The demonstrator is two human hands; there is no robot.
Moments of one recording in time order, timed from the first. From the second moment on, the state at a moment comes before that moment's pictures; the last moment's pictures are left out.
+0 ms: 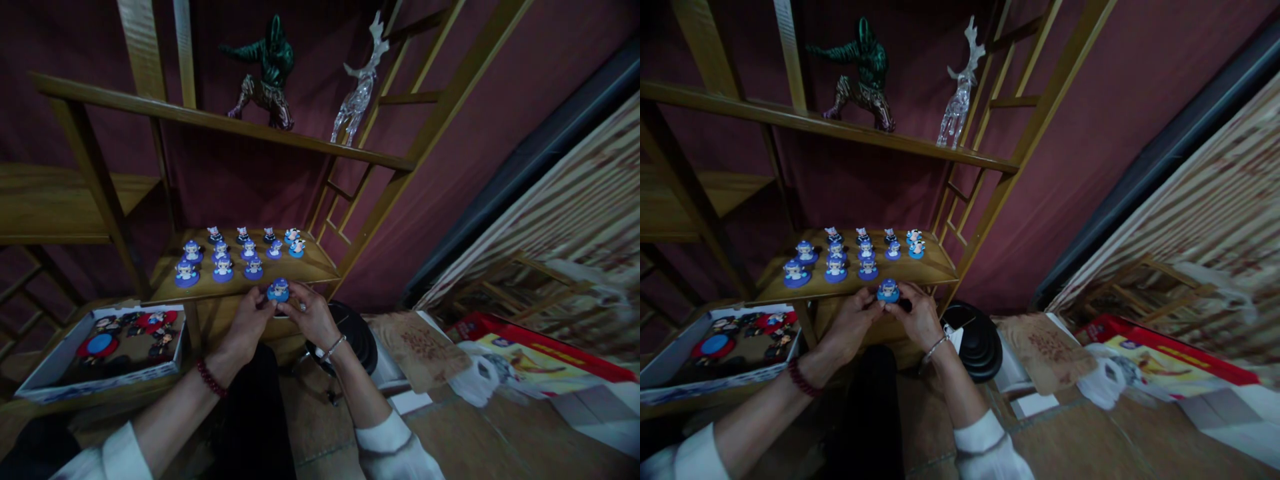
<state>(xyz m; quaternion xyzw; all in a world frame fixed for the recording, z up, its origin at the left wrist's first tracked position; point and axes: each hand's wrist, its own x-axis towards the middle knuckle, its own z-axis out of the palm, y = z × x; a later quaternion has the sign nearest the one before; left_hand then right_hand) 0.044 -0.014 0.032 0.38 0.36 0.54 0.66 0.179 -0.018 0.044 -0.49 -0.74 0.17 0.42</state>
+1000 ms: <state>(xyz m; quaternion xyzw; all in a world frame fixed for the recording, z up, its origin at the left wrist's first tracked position) 0.068 0.017 0.010 0.63 0.44 0.49 0.40 0.210 0.060 0.027 -0.52 -0.71 0.19 0.42</state>
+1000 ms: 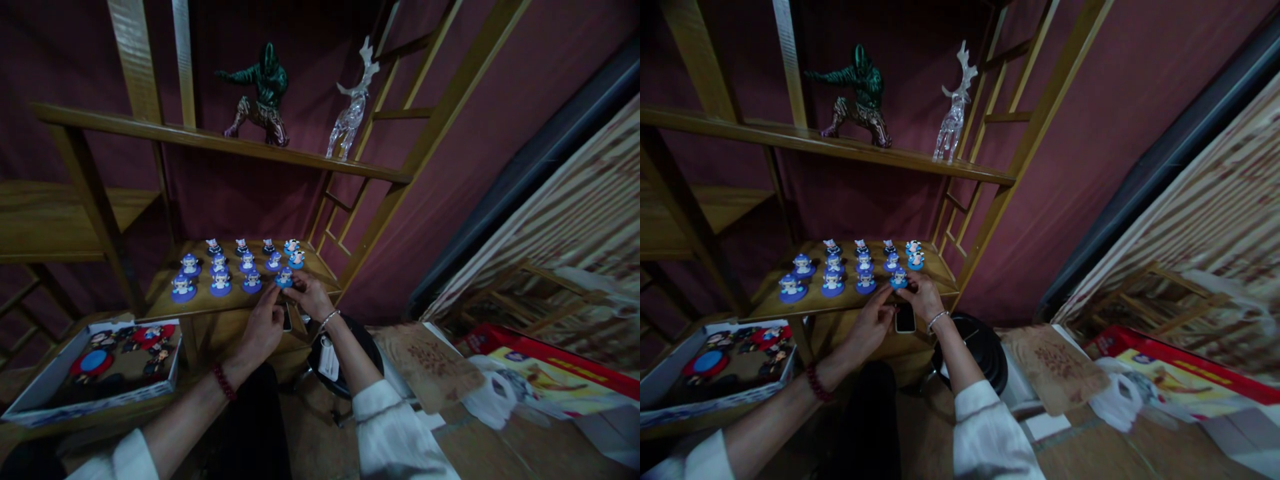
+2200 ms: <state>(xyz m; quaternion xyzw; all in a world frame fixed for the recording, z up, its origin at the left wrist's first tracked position) 0.065 0.019 0.013 0.65 0.45 0.48 0.38 0.205 0.065 0.040 -0.54 -0.76 0.14 0.34</state>
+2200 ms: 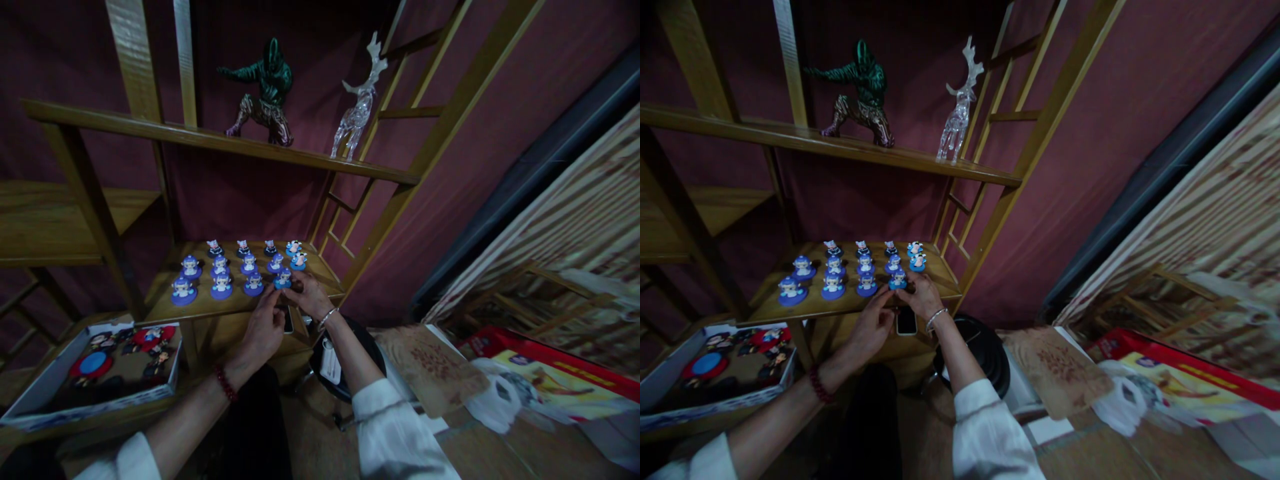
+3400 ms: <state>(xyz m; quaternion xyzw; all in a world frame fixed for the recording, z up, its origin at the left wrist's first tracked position) 0.062 0.023 -0.004 0.66 0.44 0.50 0.35 0.189 0.148 0.113 -0.52 -0.84 0.11 0.11</state>
